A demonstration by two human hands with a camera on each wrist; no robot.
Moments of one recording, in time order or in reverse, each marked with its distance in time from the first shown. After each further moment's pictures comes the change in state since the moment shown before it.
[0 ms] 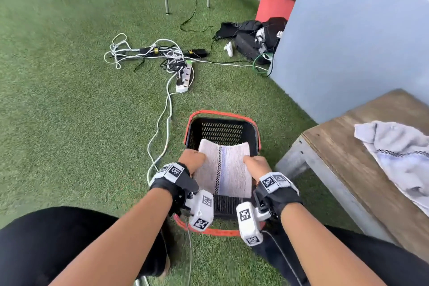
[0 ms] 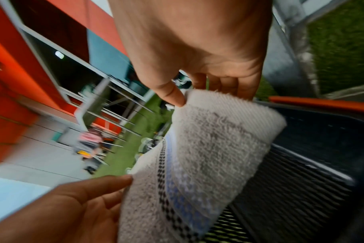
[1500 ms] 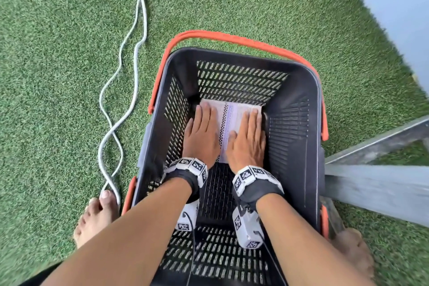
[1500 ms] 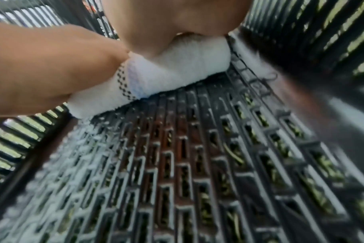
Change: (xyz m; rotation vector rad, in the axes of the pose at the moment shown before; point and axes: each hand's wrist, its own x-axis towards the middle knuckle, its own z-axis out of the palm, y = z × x) left_hand 0.244 -0.149 0.114 1.009 0.179 0.429; right_hand 0.240 0.123 0.159 -0.725 0.158 -0.376
